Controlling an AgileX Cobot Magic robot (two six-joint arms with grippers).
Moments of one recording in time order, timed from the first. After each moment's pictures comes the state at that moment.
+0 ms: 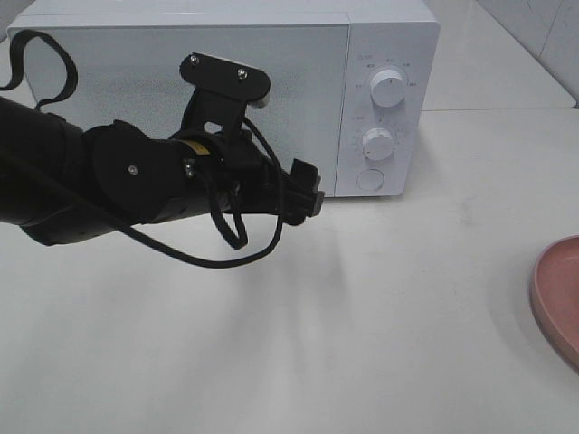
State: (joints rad) left arm -0.85 1.83 -0.93 -0.77 -0.33 0.56; right arm 0.10 0.00 -0.50 -0.01 1.01 0.05
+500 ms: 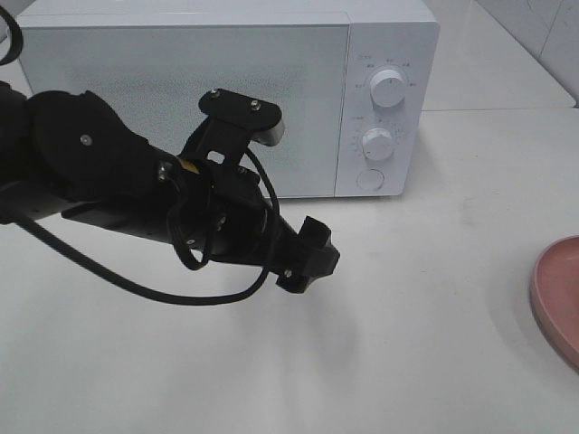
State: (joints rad) left arm -0.83 1.72 -0.90 -0.73 0.13 0.55; right arm 0.10 0.00 -0.50 -0.01 1.01 0.05
